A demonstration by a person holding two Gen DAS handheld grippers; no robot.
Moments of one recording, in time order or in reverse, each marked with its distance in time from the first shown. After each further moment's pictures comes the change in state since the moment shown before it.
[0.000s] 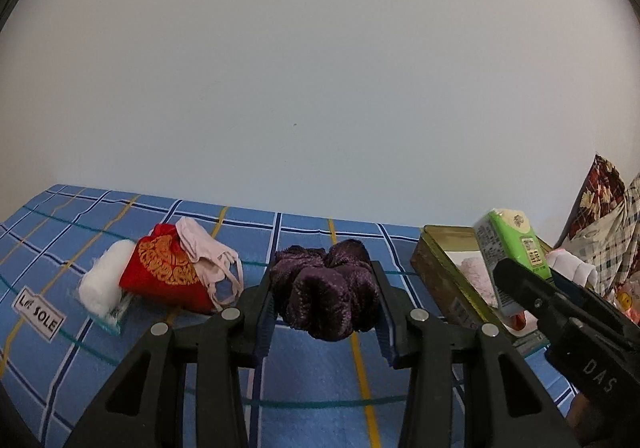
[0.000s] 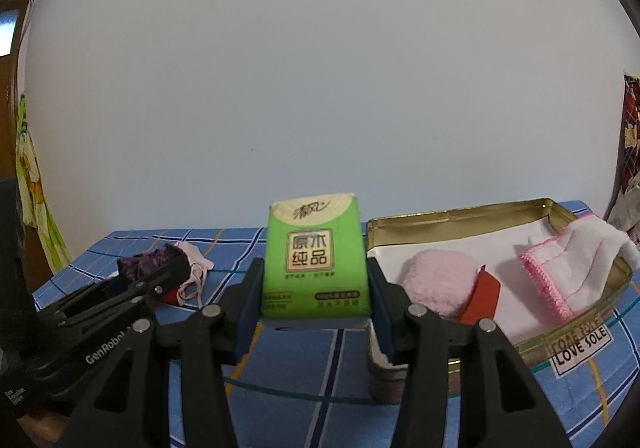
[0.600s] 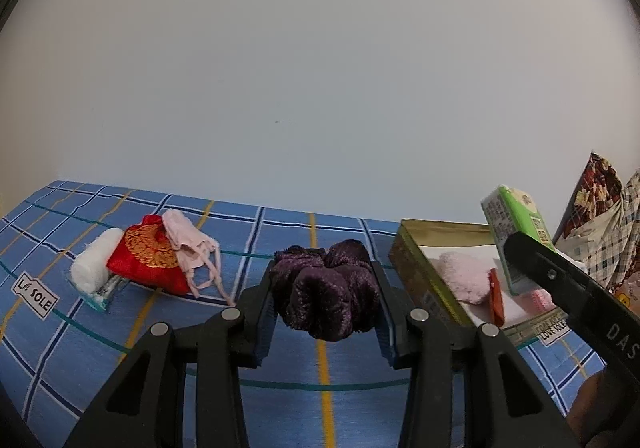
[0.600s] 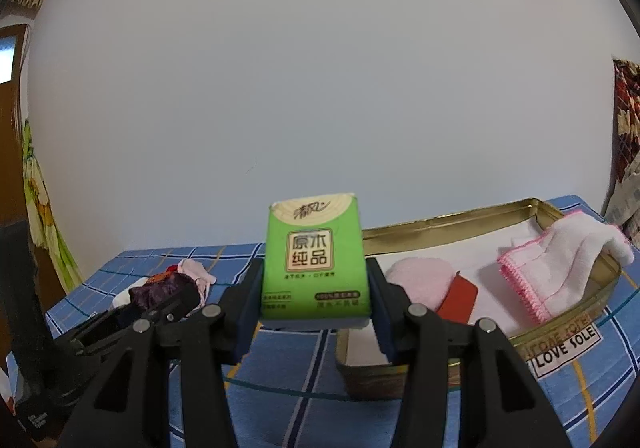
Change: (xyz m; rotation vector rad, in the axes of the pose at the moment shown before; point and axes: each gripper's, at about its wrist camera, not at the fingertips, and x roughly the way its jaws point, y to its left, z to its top) left arm 0.005 -0.048 -0.032 0.003 0.000 -0.007; right arm -0.026 -0.034 -0.002 0.056 -0.038 0.024
